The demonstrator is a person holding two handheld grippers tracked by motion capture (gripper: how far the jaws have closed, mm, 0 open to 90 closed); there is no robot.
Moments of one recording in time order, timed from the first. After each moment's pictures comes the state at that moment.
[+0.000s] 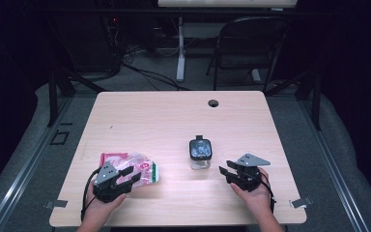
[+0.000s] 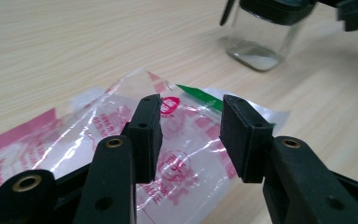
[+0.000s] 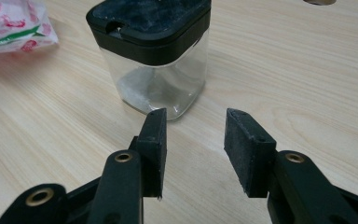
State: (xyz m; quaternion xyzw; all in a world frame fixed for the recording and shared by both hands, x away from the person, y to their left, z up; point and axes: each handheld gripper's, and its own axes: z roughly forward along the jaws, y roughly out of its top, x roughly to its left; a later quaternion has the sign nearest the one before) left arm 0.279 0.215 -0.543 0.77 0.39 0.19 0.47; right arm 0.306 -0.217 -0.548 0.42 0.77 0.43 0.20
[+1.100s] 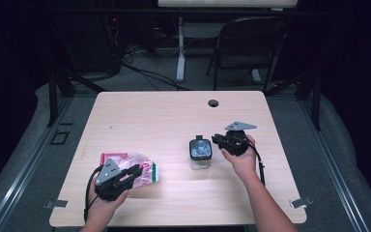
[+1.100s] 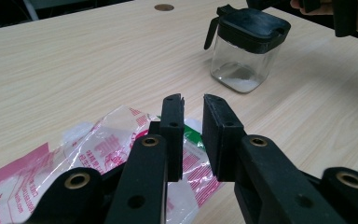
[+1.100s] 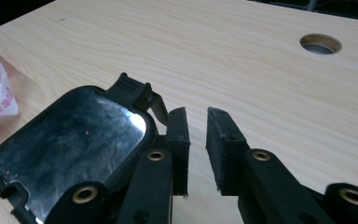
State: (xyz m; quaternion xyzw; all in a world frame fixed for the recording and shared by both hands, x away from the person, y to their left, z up) left arm 0.272 0.201 -0.516 0.77 0.37 0.20 0.48; right arm 0.407 -0.195 -0.526 0.43 0.77 0.44 0.18
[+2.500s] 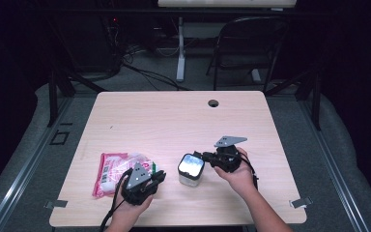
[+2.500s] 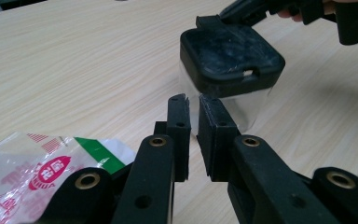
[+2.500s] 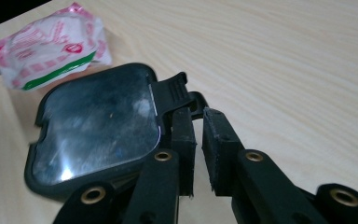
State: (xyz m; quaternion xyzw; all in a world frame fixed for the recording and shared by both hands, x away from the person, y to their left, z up) left arm 0.266 0.132 -0.522 0.80 0.34 0.18 0.46; right arm 0.356 -0.167 -0.525 0.36 0.82 0.44 0.11
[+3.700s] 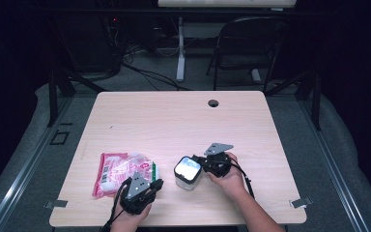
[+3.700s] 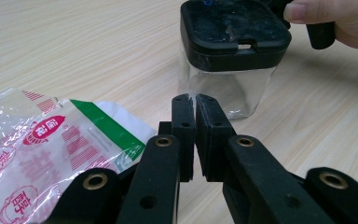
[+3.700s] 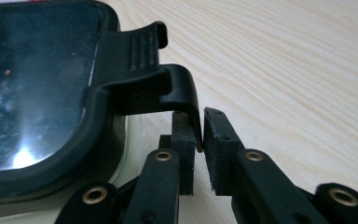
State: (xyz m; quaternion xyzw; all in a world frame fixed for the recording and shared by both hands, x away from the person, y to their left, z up) left arm 0.248 0.137 -0.538 0.80 0.36 0.18 0.44; right arm 0.364 -0.145 -0.565 0.32 0.84 0.41 0.15
